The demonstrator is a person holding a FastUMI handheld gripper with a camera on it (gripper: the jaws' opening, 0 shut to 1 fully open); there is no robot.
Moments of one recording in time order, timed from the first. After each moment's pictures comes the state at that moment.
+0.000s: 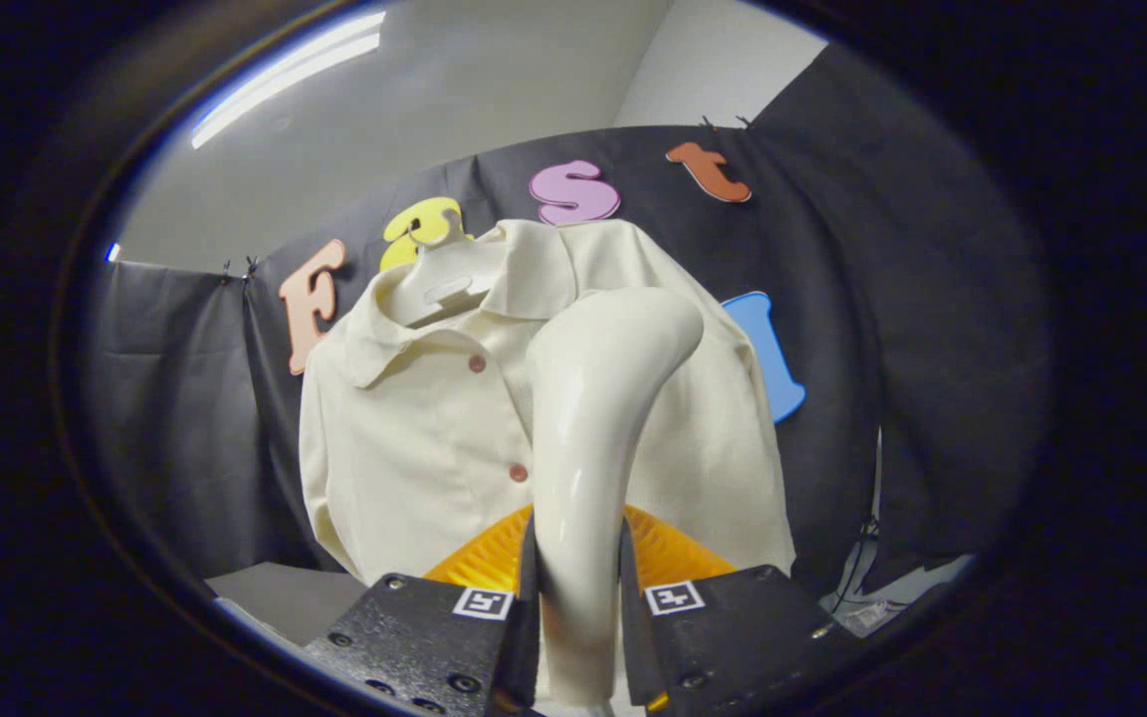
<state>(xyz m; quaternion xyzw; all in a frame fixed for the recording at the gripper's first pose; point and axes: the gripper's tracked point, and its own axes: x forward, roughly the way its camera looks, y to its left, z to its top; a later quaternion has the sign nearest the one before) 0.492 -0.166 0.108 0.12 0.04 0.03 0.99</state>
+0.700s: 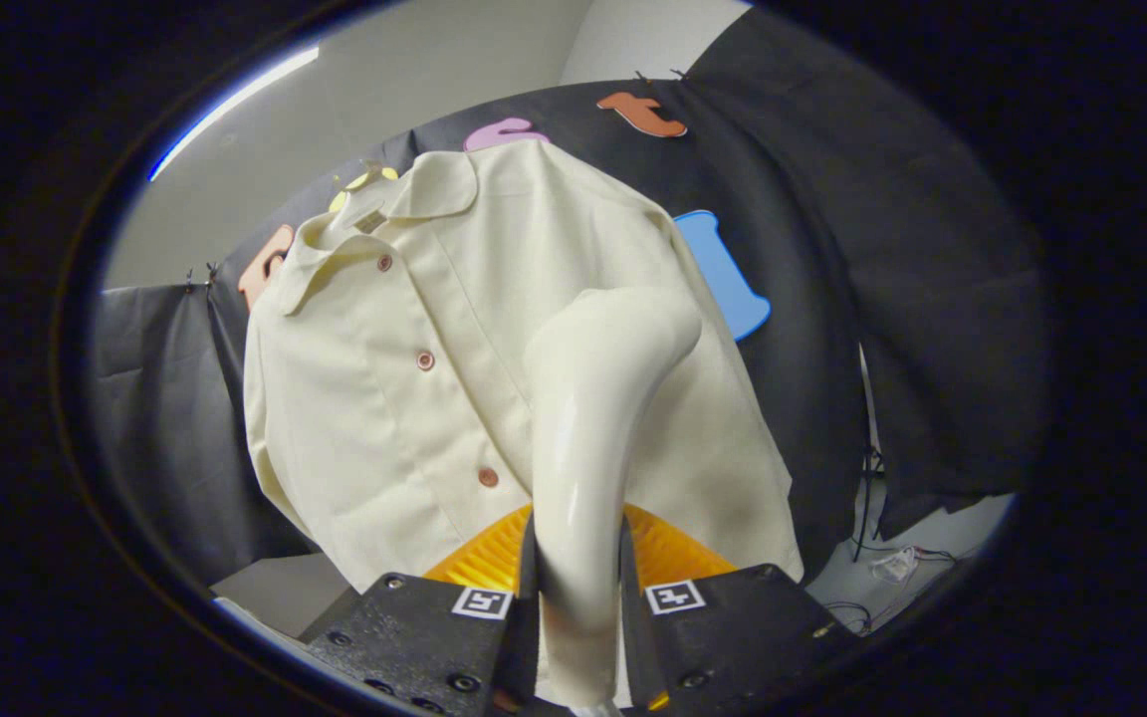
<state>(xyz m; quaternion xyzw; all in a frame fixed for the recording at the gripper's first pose) 0.470 -0.195 -0.022 0.19 0.11 0.01 0.98</state>
